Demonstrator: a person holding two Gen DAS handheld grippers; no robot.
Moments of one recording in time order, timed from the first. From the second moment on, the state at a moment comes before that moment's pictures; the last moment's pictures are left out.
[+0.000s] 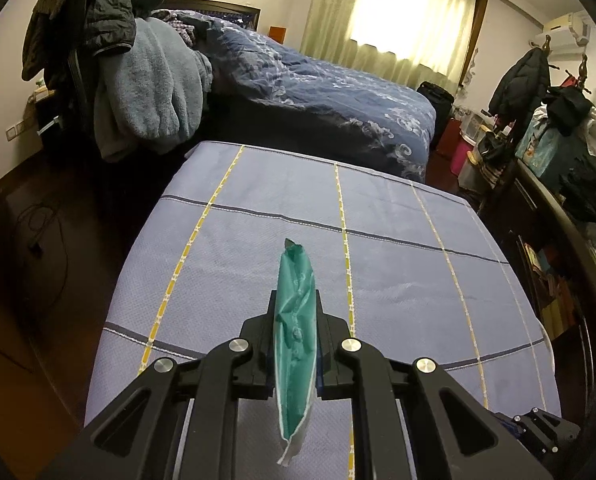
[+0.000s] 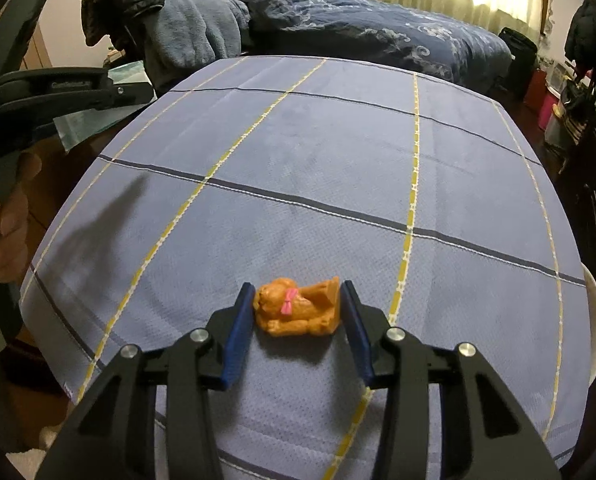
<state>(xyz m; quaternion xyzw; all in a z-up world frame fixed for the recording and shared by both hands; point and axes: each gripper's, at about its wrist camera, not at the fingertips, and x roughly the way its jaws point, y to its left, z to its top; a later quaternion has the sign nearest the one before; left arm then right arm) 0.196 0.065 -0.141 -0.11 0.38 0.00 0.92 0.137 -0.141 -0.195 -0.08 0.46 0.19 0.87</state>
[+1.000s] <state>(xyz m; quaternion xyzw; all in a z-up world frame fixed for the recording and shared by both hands) 0.219 -0.045 -0.130 -0.01 0.40 -0.06 0.91 0.144 -0.207 -0.195 0.00 0.44 0.20 0.88</state>
